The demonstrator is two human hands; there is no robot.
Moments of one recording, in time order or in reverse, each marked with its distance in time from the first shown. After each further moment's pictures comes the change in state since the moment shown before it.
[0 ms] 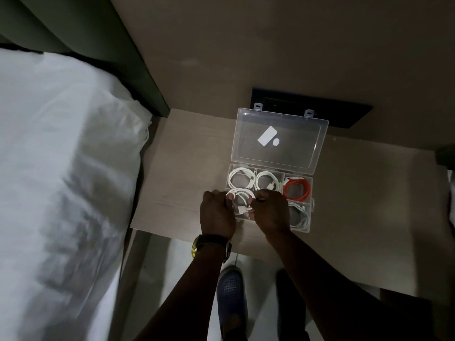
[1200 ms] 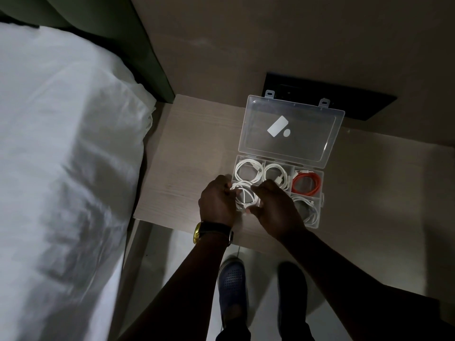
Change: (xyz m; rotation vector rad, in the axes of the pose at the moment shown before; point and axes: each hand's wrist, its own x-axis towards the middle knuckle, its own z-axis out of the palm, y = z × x) left_hand 0.011 -0.013 -0.004 -0.052 0.070 -0.035; right_hand -0.004 0.020 -0.004 -0.504 -0.094 -0.635
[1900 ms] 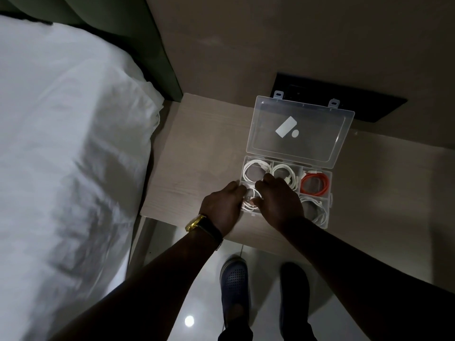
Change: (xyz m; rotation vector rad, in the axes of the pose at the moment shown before) left_hand 0.005 -0.022 -0.019 0.355 -0.264 0.539; right_hand 0.024 0.000 0.012 -0.337 -0.061 -0.005
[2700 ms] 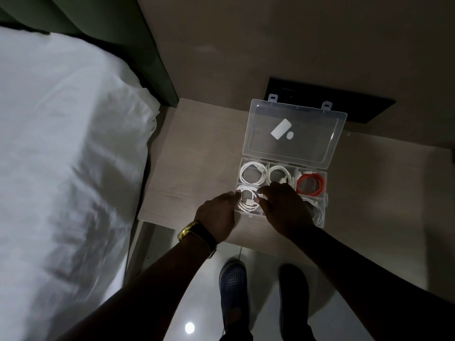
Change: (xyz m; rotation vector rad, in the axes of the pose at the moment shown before) left_hand -0.014 -0.008 0.001 -0.027 -0.191 -0.053; right_hand -0.021 0.013 -0.010 0.142 0.074 0.026
